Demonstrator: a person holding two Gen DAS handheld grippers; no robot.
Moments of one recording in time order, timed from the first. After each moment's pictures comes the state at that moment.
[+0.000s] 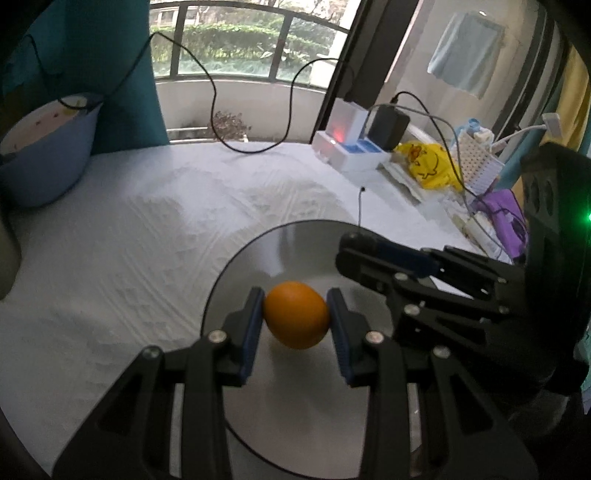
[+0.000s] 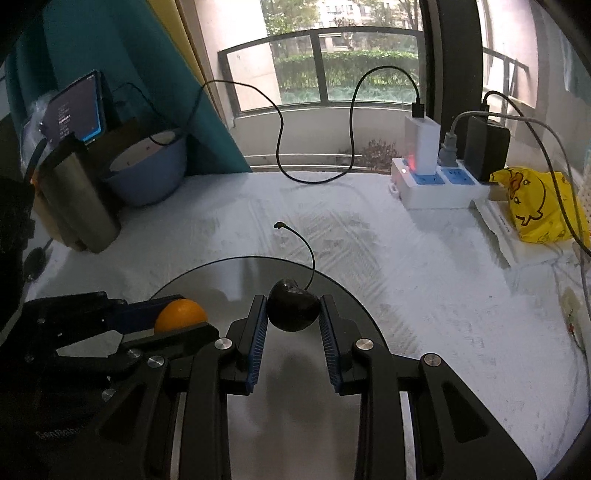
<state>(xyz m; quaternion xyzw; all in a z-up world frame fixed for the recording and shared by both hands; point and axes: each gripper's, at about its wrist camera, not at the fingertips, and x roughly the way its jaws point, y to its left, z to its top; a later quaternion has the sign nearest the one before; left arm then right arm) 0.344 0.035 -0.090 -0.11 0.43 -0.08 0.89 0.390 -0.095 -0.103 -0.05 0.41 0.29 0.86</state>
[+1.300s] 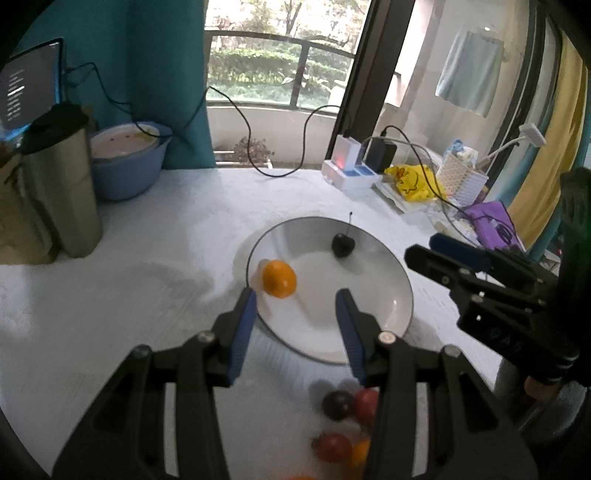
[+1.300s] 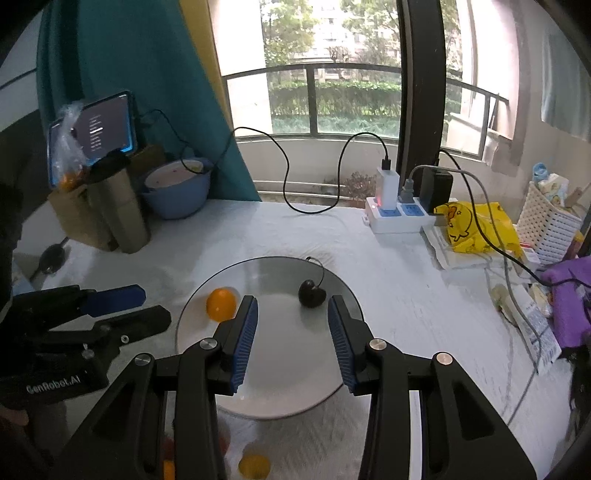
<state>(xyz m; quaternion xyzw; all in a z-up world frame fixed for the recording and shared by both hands) 0.242 0.041 -0.033 -0.10 0.38 -0.03 0.92 0.298 -0.126 -0.034 -0.07 0.35 0.26 0.90</state>
